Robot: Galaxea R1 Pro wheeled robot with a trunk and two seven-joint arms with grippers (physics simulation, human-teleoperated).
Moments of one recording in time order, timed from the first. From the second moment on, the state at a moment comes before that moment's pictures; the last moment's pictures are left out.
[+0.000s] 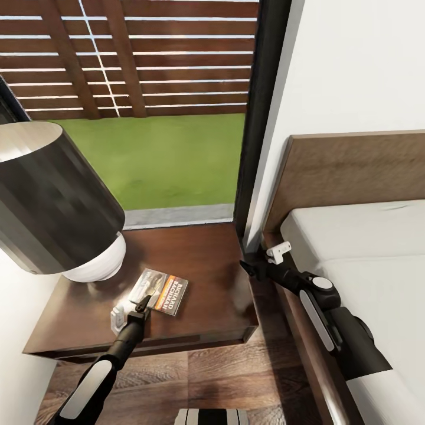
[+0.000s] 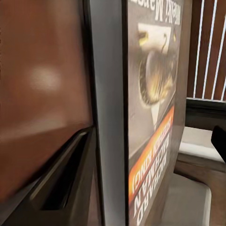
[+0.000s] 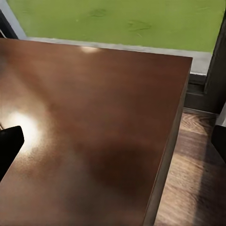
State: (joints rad) left arm -0.31 0.11 -0.13 -0.98 1.52 0.09 -0.25; right arm -0.60 -0.14 0.18 -1.35 -0.14 0.41 0.43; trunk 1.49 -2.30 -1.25
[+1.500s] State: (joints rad) left arm -0.31 0.10 -0.13 -0.98 1.52 0.09 -0.25; right arm -0.60 -0.14 0.18 -1.35 -0.14 0.41 0.43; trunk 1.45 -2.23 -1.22
